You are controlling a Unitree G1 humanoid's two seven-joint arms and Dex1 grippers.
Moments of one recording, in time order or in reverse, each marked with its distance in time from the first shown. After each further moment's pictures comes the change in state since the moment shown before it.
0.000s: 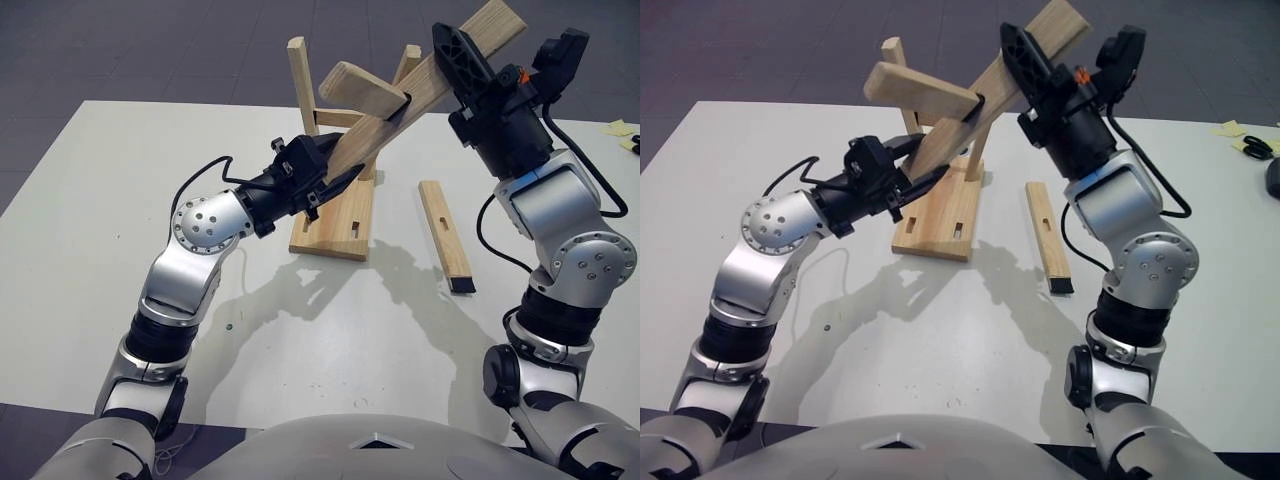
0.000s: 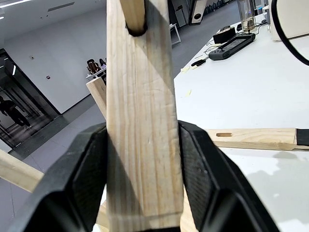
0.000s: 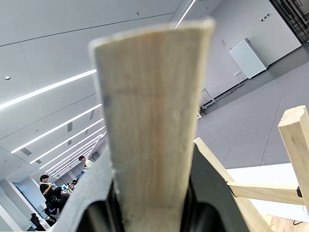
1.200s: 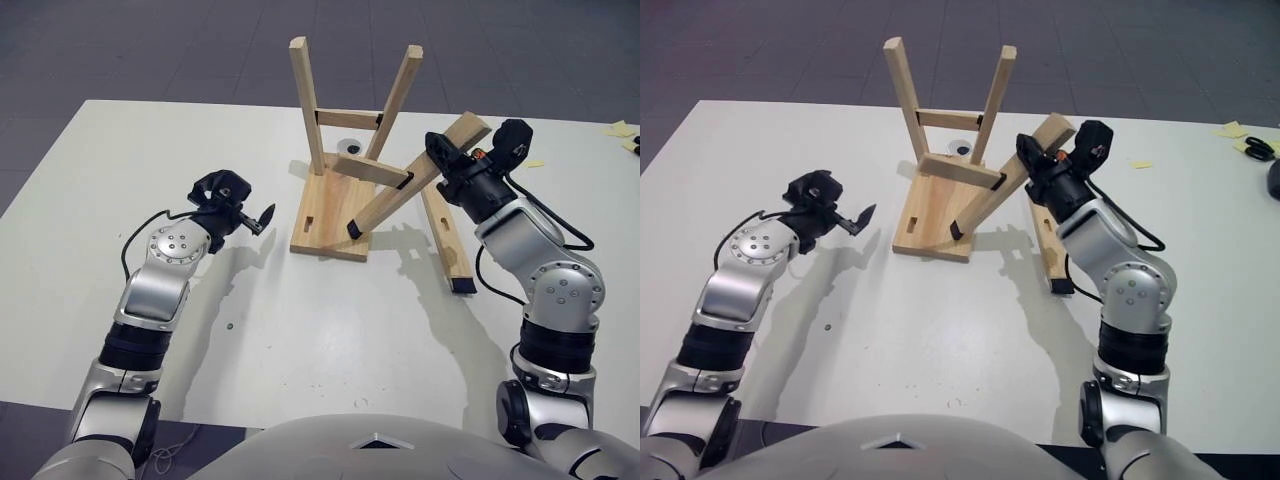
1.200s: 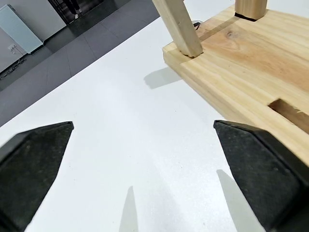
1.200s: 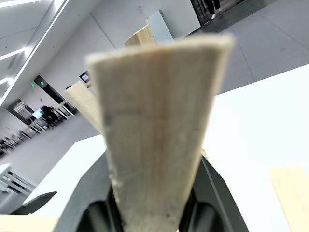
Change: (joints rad) left arm 0.132 0.109 0.077 0.281 0.122 0.117 0.220; right arm 0.171 -0.106 0.111 0.021 -0.363 0.050 -0.085
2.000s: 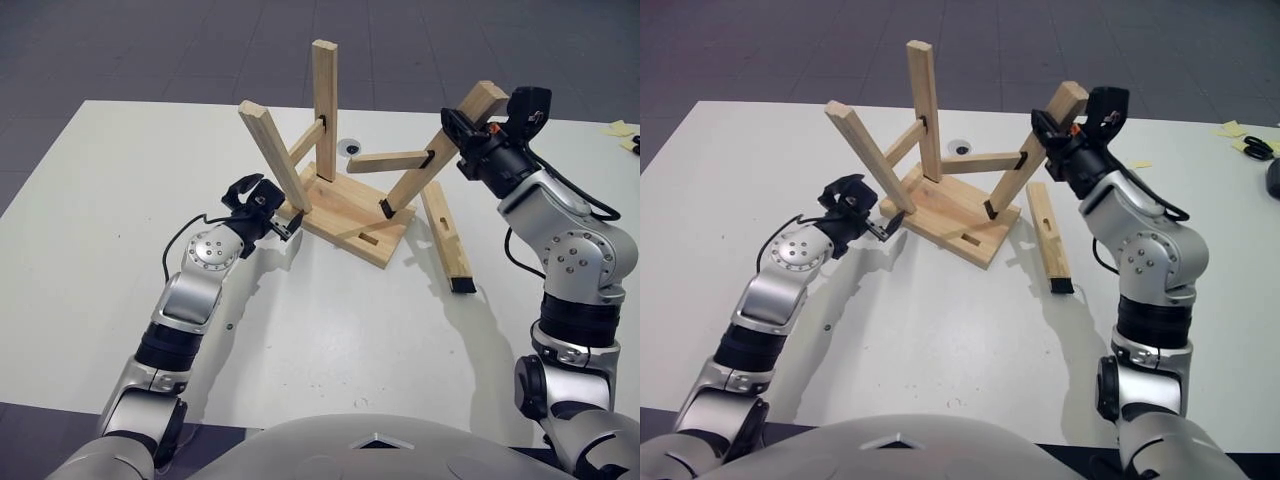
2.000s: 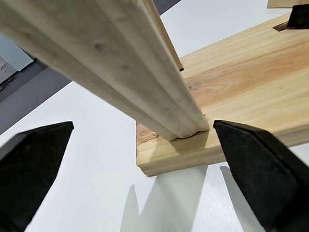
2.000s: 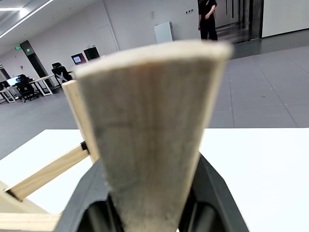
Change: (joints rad) left arm -0.016 -0.142 -0.075 0.018 0.111 -0.034 0.008; right arm -0.147 -0.054 -0.065 0.149 -0.266 0.018 0.268
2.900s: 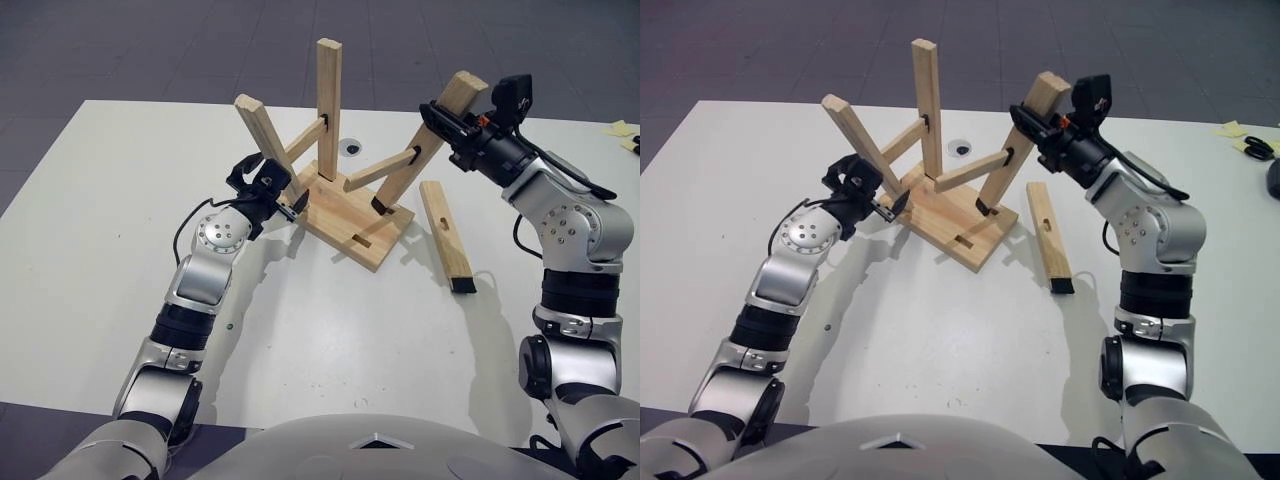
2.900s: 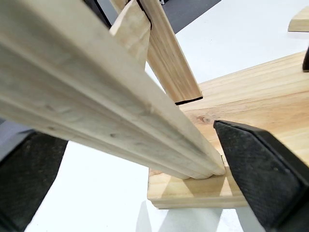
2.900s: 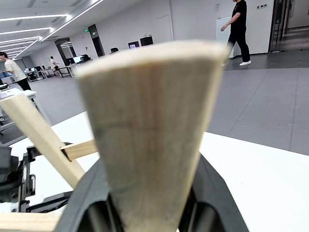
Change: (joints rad) left arm -0.097 -0.045 0.024 0.109 0.042 -0.063 0.017; right arm -0.067 -0.053 0.047 0.189 -0.155 -0.067 0.509
